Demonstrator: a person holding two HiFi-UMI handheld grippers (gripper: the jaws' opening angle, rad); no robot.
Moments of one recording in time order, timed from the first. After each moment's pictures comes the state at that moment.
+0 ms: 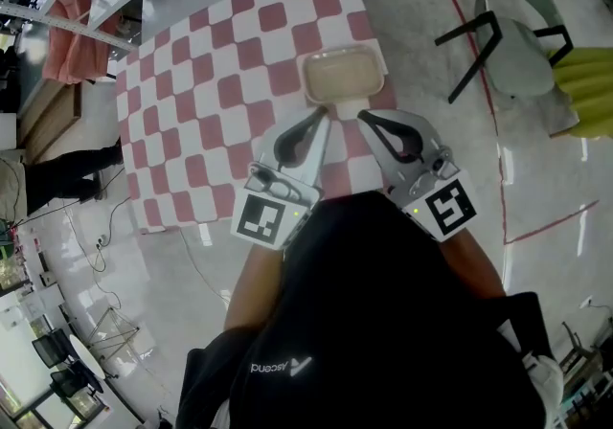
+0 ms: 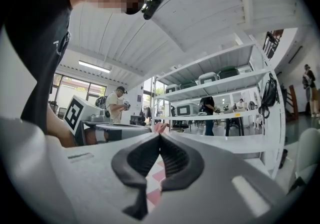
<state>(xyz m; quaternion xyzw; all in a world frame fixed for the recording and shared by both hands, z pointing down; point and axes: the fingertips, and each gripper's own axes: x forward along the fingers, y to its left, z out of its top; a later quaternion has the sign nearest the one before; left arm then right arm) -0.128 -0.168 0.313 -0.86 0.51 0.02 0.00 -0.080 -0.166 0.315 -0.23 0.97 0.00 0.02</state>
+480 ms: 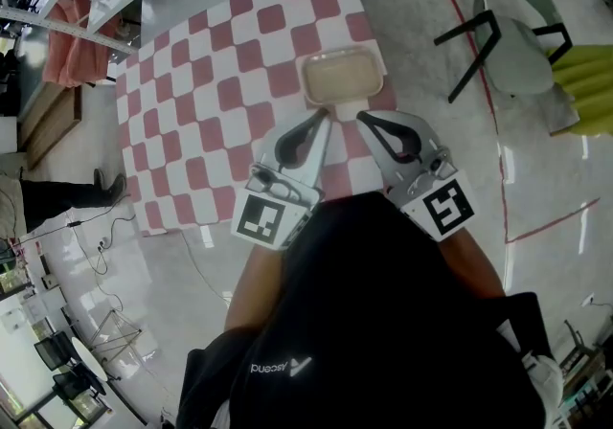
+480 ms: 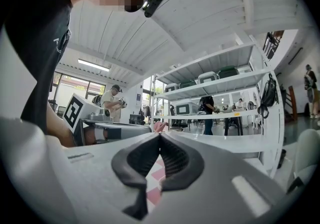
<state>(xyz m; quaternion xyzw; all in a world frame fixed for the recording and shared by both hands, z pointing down) -0.127 -0.169 0.317 -0.86 0.51 0.02 -0.01 -0.081 -0.167 0.320 -0.23 0.97 0.00 0.02</state>
